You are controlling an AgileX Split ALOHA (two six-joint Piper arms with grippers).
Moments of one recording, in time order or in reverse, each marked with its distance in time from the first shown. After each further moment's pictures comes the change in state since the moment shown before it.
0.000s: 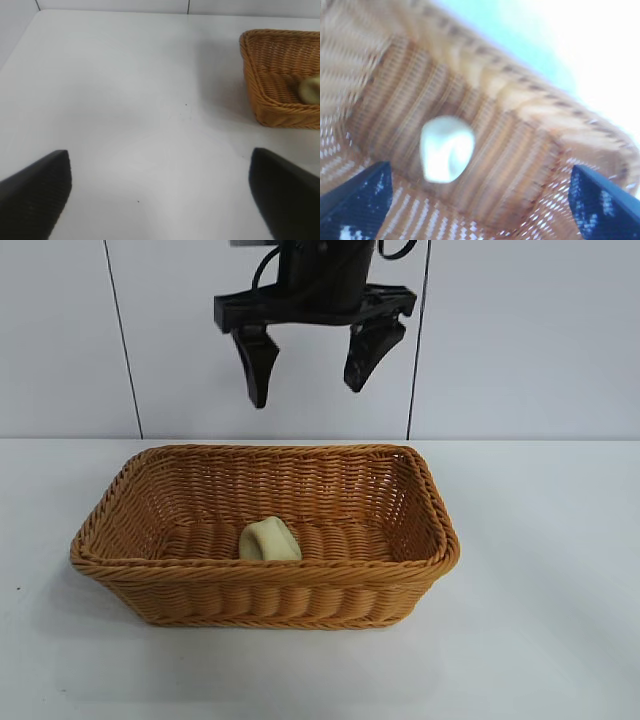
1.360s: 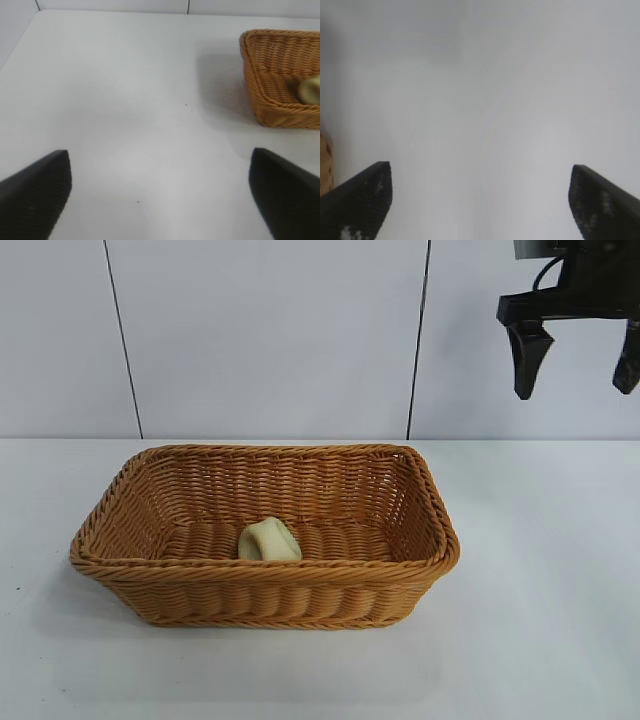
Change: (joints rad) left arm 0.000 0.000 0.000 0.000 0.000 0.000; right arm -0.452 -0.241 0.408 -0.021 0.011 -0.062
